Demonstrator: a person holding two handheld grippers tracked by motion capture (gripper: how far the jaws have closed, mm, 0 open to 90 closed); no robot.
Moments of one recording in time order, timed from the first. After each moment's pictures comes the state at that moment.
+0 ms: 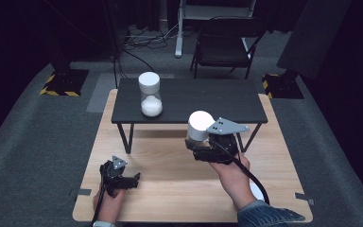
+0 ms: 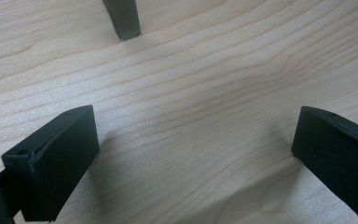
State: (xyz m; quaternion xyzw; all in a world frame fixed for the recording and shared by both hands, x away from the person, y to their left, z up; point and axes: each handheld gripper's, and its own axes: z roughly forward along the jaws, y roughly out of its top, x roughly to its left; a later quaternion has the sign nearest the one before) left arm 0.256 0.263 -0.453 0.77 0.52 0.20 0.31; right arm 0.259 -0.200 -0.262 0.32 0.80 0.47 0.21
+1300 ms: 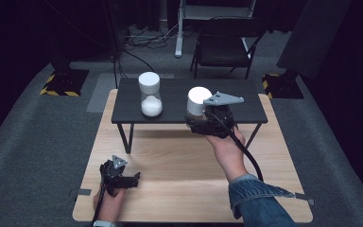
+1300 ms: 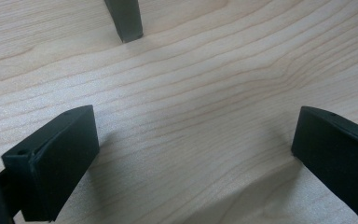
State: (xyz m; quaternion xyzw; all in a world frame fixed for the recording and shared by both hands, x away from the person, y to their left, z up) left arm 0.257 0.263 -0.454 0.77 0.52 0.20 0.31; right arm 0.307 -0.181 -0.234 0.36 0.79 0.45 0.23
